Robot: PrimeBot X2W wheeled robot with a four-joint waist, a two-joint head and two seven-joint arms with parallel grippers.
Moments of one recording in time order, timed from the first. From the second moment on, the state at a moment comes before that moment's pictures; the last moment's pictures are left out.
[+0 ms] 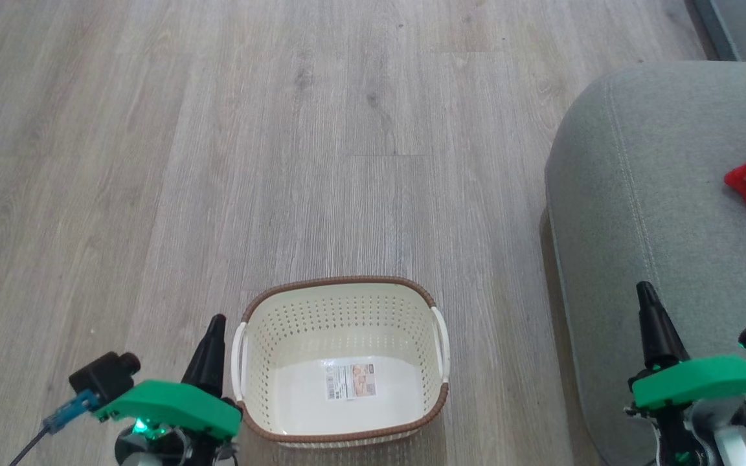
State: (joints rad) left arm -0.02 0.06 -0.16 0.25 -0.87 -0.02 -0.13; right arm -0.01 -0.10 -0.04 0.23 0.83 0.13 -0.11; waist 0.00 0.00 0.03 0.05
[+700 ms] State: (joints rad) left arm -0.02 0.06 -0.10 0.26 -1.09 -0.05 -0.07; right arm -0.02 -0.09 -0.06 0.24 1.06 0.13 -0.05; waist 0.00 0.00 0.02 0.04
